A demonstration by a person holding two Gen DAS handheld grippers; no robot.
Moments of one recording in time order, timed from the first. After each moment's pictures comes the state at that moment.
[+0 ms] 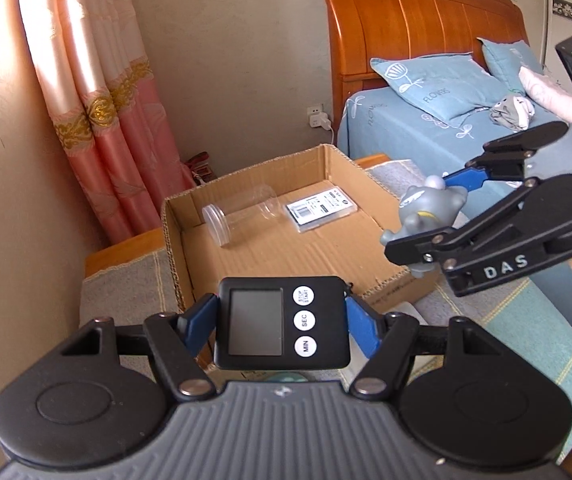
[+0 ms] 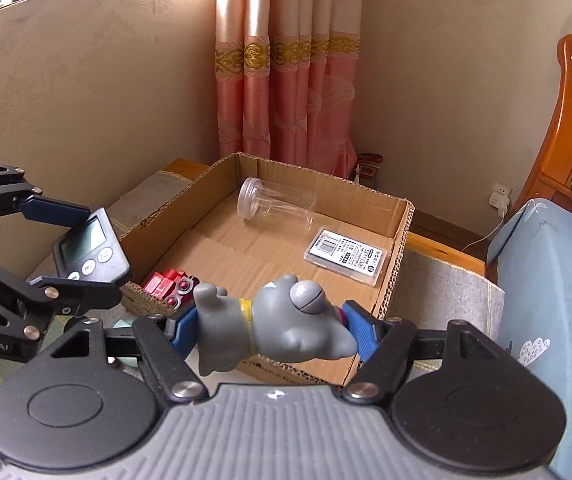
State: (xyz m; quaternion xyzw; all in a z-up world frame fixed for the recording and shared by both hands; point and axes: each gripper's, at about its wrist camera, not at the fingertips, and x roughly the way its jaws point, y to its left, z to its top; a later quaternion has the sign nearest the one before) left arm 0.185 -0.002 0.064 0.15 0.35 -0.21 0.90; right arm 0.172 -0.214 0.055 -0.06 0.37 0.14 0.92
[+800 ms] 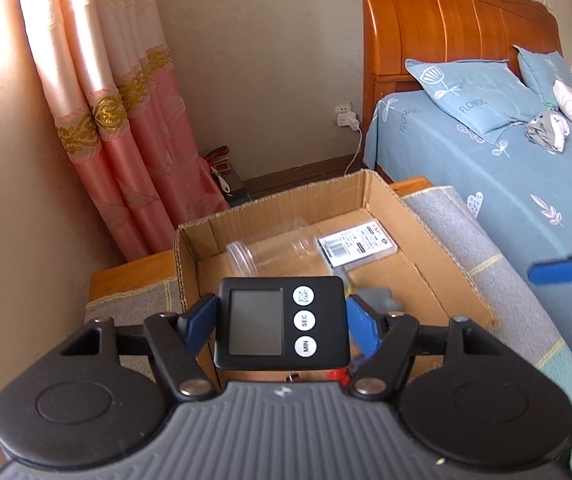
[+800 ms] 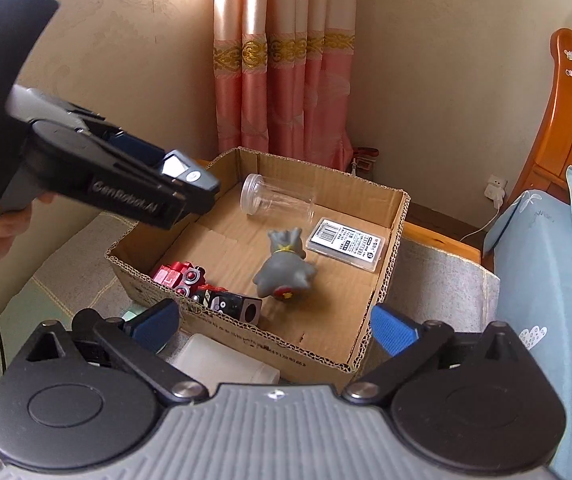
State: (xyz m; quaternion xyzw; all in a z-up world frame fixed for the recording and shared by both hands) left arm 0.263 -0.020 0.070 0.13 0.37 -0.18 0.90; right arm 0.149 -0.212 0.061 -0.06 0.37 0.13 0.92
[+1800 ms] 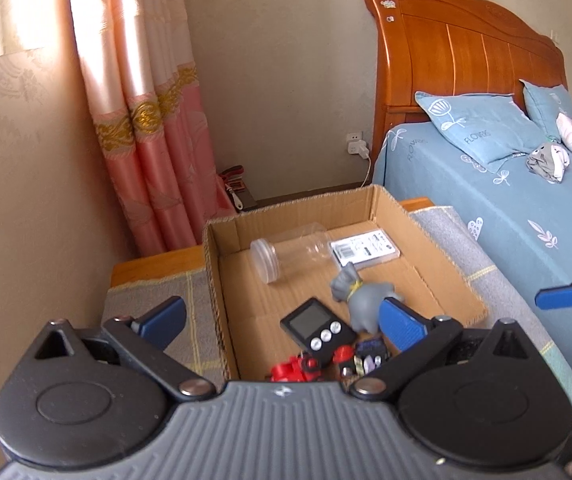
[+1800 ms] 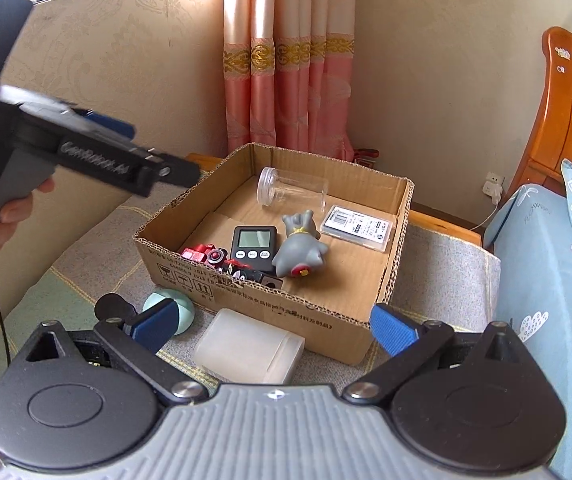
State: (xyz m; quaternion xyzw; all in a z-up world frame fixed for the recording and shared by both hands) left arm 0.210 0.020 0.075 0.09 0.33 -0.16 0.92; right arm 0.109 -0.203 0.055 -0.04 0.36 0.13 0.92
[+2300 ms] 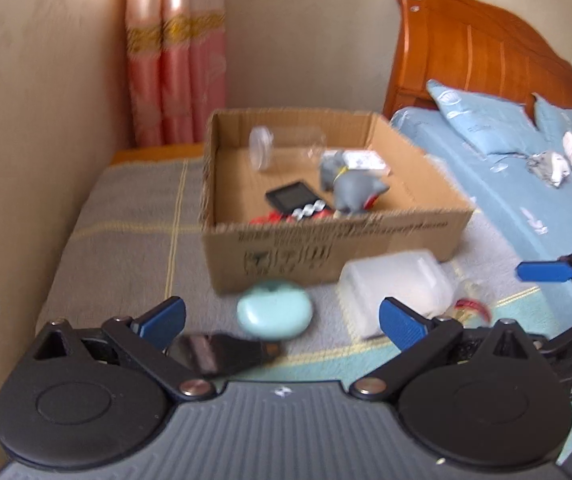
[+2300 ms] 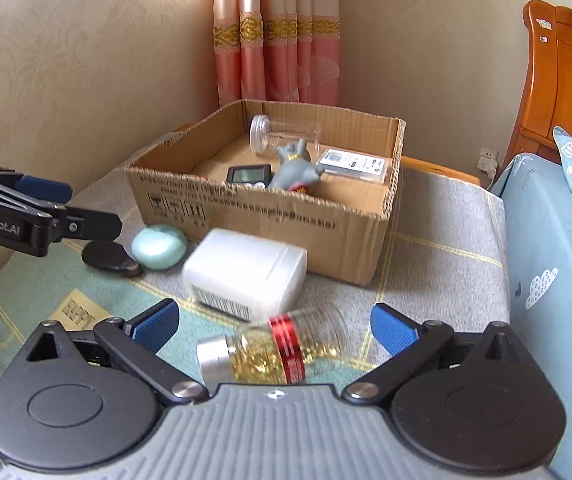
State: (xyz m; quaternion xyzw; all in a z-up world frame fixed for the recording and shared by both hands) left arm 0.138 0.040 -0.015 0.02 0.37 -0.14 0.92; right arm 0.067 -0.216 -0.019 -0.03 0.36 0.11 0.93
